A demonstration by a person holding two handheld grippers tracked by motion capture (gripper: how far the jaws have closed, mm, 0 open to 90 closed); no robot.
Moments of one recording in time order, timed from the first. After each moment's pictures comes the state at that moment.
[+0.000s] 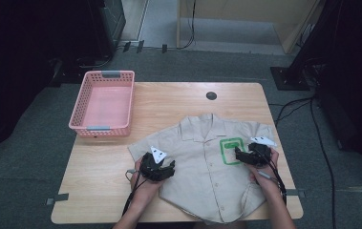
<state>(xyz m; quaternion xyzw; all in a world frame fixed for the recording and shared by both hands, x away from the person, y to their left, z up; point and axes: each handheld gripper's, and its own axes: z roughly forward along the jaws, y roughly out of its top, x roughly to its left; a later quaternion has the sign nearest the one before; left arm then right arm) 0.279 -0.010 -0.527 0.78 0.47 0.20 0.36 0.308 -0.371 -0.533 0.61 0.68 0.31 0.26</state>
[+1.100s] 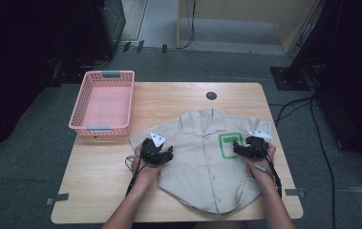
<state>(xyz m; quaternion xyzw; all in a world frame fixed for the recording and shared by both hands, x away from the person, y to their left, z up) 0.334 -0.007 -0.528 0.77 0.48 0.22 0.35 0.333 -0.366 -0.533 0.63 0.66 0.30 0.27</state>
